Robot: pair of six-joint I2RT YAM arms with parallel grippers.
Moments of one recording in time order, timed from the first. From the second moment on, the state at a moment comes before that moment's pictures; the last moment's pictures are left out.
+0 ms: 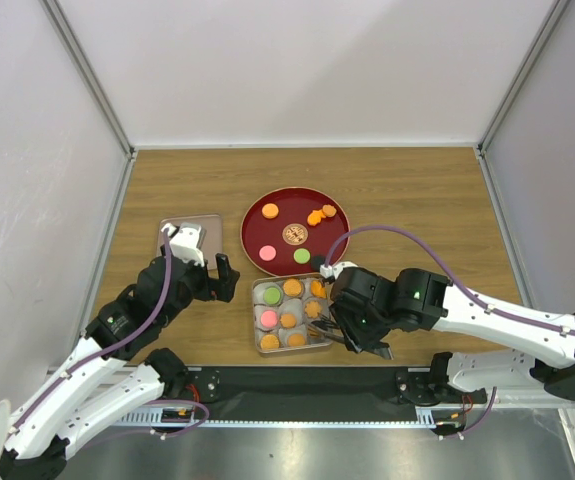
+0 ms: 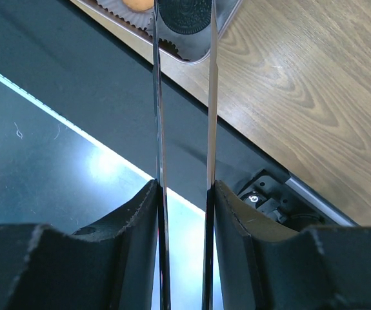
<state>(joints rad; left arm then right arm) -0.72 0.58 0.76 -0.65 -0.29 -0.34 1.23 1.14 1.15 -1.19 0.06 0.60</state>
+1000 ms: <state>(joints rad) -0.72 0.58 0.76 -0.65 -0.29 -0.34 1.25 1.17 1.17 -1.21 0.06 0.60</state>
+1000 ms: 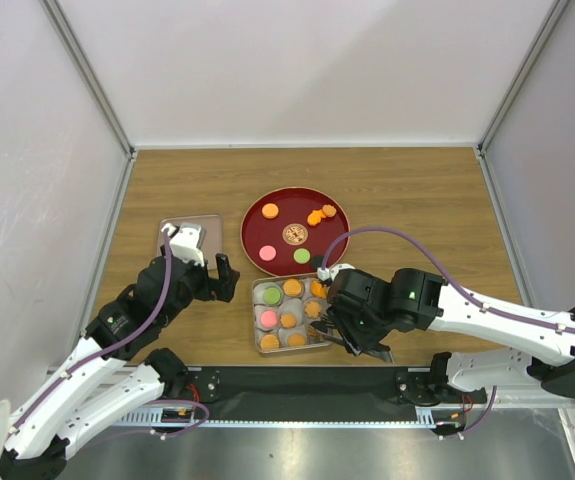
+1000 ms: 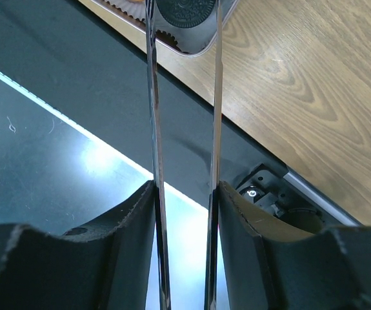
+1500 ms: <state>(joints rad) -0.72 0.58 0.76 -0.65 -0.29 -0.34 1.26 1.17 1.19 -1.23 0.07 0.60</state>
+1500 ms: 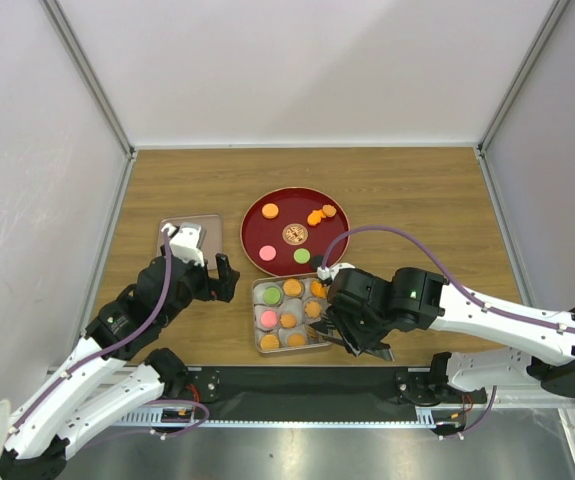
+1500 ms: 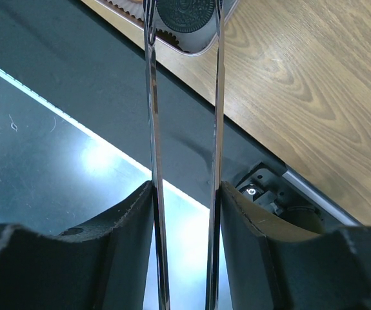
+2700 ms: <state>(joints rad) -0.72 0.58 0.76 -0.65 -0.29 -0.34 1.06 1.20 1.36 -1.21 0.12 0.52</state>
